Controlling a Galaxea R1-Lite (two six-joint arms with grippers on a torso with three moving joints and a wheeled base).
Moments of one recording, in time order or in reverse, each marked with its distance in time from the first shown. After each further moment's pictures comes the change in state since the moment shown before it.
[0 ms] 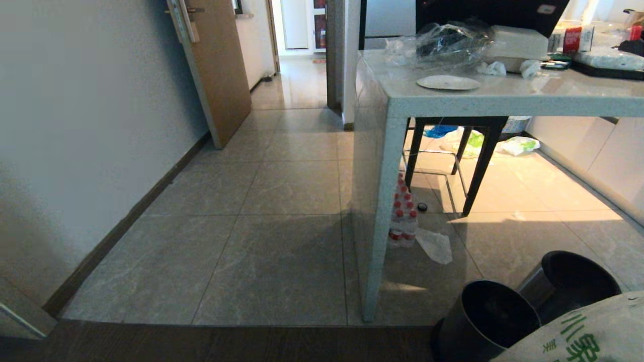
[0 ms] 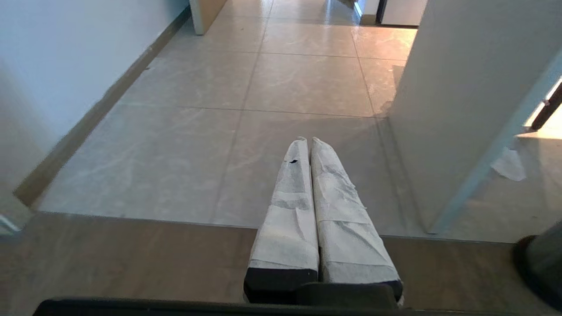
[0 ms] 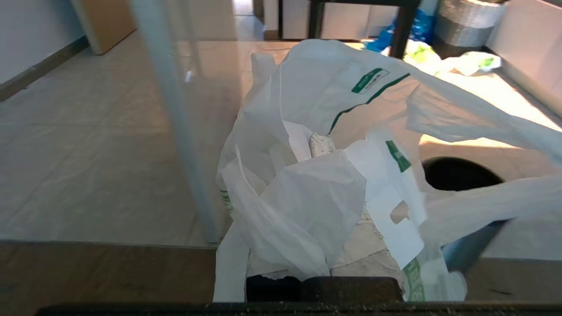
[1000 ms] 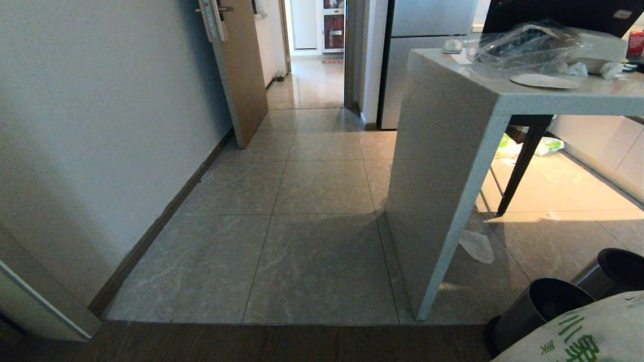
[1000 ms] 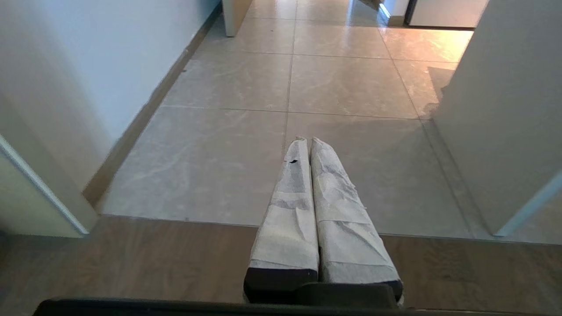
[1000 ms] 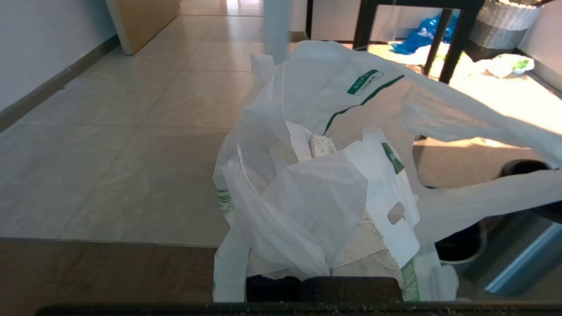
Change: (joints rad) left arm 0.000 0.000 0.000 0.000 0.000 0.007; right arm 0.000 0.000 0.000 0.000 0.000 0.000
